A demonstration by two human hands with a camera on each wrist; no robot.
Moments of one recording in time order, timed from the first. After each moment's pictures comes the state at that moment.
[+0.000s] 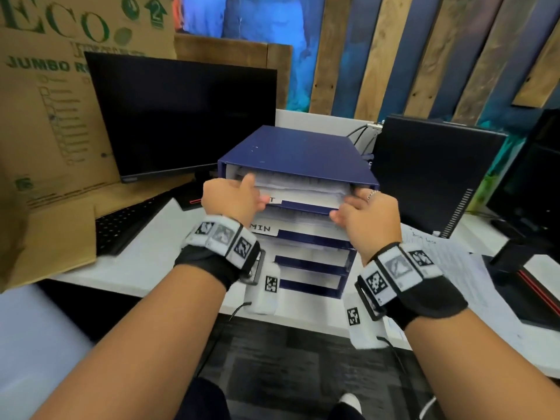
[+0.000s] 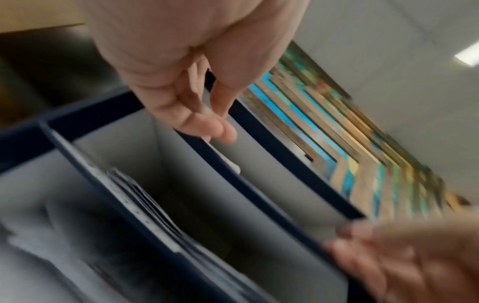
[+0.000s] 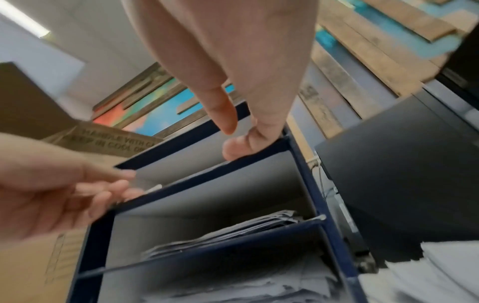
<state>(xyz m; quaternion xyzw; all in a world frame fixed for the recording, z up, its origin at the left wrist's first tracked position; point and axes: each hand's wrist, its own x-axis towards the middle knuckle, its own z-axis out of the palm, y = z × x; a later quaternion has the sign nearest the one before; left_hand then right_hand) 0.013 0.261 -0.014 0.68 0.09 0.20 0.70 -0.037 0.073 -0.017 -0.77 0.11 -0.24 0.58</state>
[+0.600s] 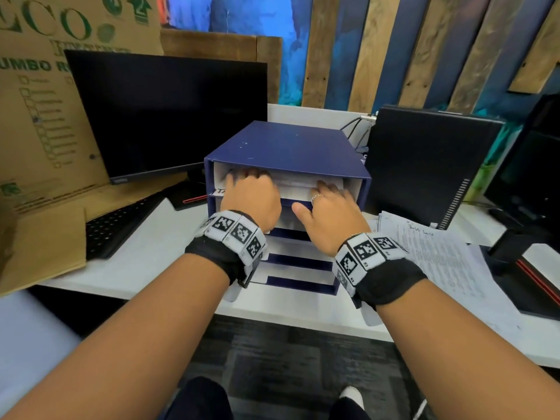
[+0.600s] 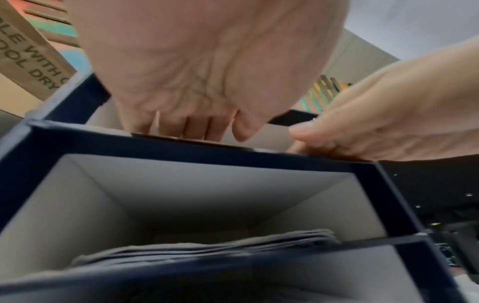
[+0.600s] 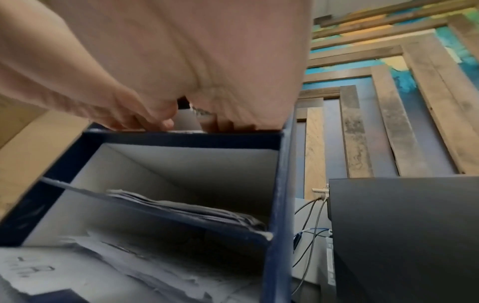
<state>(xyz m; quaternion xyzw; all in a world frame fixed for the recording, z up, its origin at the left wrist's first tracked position) 0.032 0.235 -0.015 0.97 -0.12 0.19 0.07 -0.018 0.086 -0.022 -0.98 -0.03 -0.18 0.03</state>
